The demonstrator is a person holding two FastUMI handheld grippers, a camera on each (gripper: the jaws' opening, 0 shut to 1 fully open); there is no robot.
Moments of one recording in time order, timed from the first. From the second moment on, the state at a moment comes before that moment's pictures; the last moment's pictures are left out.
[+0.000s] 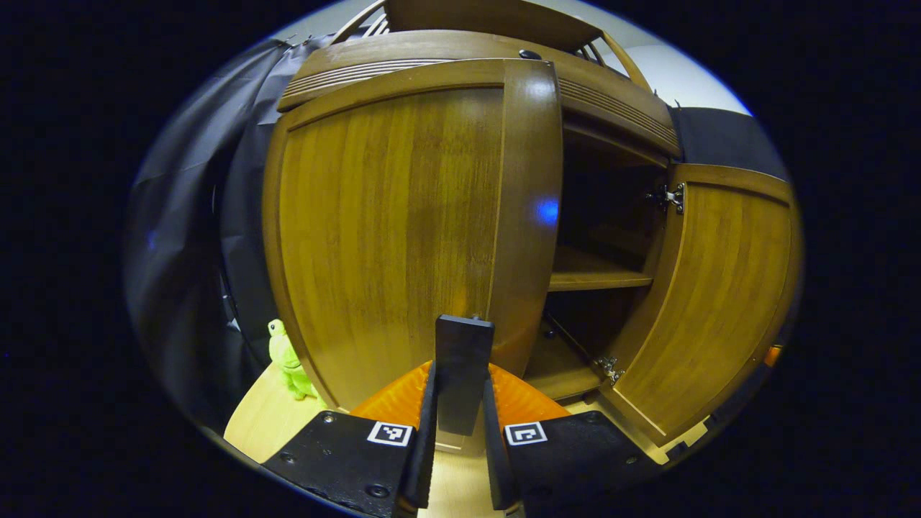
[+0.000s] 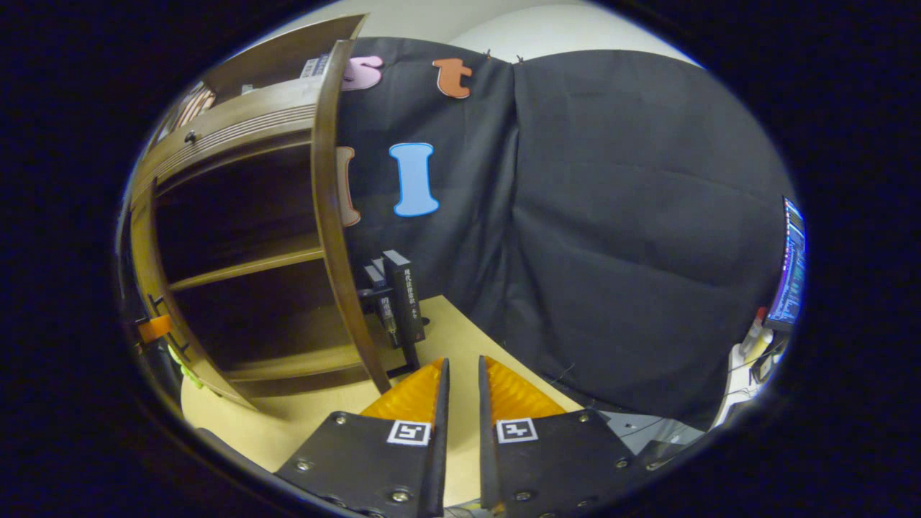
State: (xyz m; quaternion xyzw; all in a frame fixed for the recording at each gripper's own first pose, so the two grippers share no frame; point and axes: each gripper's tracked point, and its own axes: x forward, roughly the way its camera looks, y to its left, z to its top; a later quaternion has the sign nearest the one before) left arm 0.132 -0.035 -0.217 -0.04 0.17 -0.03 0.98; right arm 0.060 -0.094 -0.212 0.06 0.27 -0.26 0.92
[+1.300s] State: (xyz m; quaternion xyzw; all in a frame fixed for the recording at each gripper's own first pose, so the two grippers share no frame) left arm 0.133 -0.007 -0.156 -0.08 0.17 0.02 0.98; right arm 0.104 -0.105 -0.243 0.05 0.29 -0.28 0.92
